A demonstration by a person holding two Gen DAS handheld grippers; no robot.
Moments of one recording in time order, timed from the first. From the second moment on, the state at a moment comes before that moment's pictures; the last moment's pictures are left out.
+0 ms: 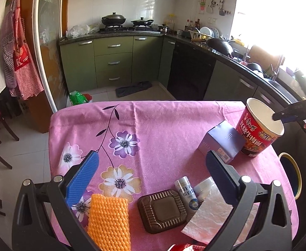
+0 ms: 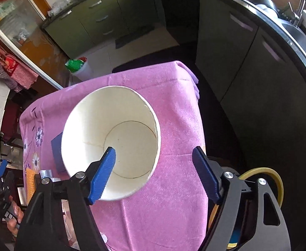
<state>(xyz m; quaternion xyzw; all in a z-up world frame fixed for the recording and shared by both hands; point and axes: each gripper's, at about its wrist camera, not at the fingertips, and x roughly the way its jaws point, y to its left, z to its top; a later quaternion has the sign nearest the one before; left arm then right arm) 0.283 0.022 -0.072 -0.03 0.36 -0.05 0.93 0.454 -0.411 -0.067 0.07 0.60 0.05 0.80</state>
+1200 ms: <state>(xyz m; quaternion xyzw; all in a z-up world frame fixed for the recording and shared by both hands) 0.268 0.003 -0.068 -0.01 0.35 -0.09 0.93 0.287 -0.668 -0.124 0.21 0.62 -0.15 0.74</state>
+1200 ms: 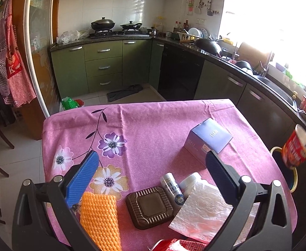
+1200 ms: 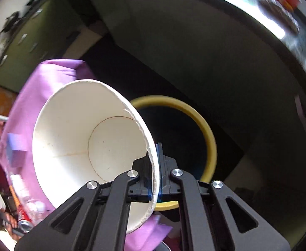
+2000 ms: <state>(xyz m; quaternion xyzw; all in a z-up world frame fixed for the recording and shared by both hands) 0.271 -0.066 -0.054 0.06 0.40 -0.26 0.88 0.258 -0.654 -0.147 0.28 0.57 -0.06 0.77</state>
